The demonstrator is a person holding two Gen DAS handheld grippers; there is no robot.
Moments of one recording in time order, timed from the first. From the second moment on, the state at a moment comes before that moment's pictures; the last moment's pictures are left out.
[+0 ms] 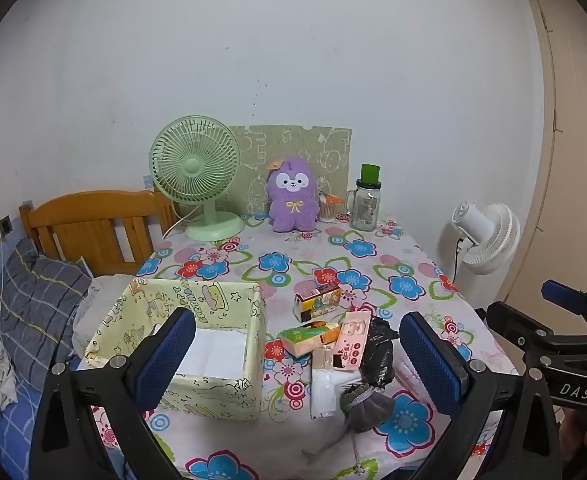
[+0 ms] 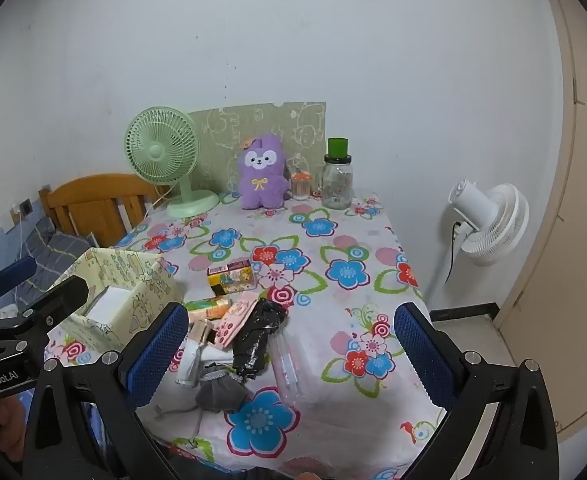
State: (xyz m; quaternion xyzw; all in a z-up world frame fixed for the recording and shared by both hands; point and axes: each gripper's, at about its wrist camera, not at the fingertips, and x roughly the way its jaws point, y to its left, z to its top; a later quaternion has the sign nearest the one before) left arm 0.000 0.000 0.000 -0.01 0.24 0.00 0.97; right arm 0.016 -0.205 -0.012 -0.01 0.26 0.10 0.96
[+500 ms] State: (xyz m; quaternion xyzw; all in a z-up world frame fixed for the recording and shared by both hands) left arm 0.000 0.000 0.000 -0.02 0.24 0.00 0.97; right arm 0.015 -0.202 -0.009 -0.01 0.26 0.10 0.96
